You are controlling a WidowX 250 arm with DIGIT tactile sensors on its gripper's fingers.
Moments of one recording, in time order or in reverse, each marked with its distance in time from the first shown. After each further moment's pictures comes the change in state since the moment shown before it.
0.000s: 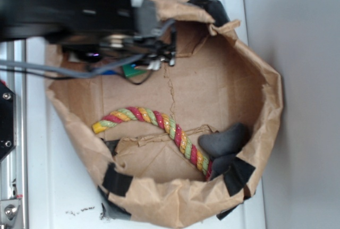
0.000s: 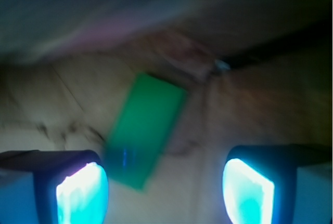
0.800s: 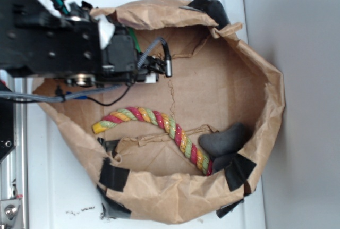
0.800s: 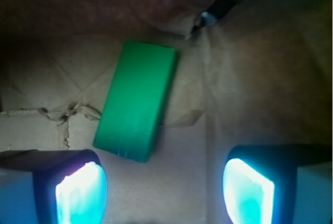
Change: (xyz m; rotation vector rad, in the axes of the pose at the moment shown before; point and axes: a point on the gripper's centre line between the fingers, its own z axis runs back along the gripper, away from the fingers) arm -0.013 -0.018 -0.026 -0.053 -0.060 0.144
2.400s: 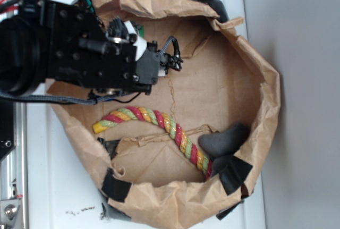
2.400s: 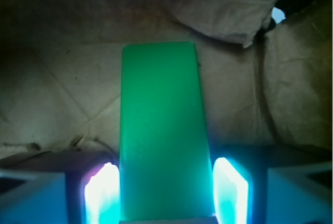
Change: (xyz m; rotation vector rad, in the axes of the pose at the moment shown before) arm 0.013 -0.013 -0.028 0.000 -0.109 -0.015
